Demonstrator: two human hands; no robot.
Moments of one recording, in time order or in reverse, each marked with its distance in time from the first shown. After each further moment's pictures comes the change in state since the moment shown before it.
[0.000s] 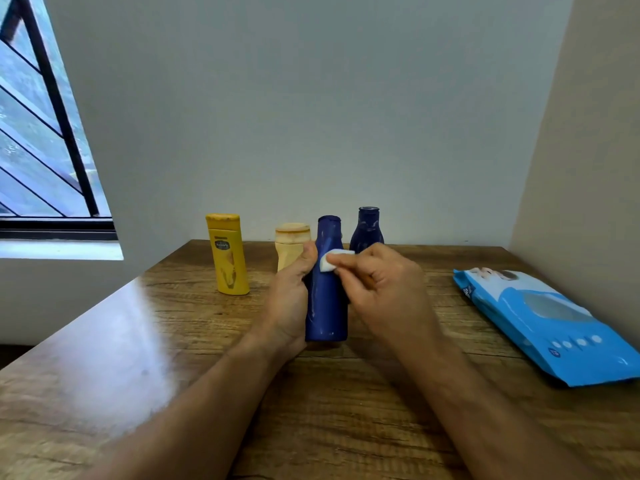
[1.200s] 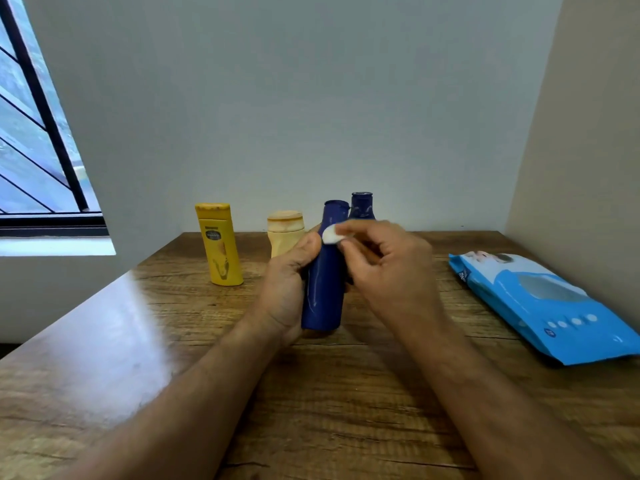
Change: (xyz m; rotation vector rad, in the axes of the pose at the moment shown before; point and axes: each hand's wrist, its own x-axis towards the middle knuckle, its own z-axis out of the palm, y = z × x) left_hand -0.001 -0.002 0.000 0.075 -0.047 0.068; right_hand 0.004 0.000 -0.006 0.129 0.123 0.046
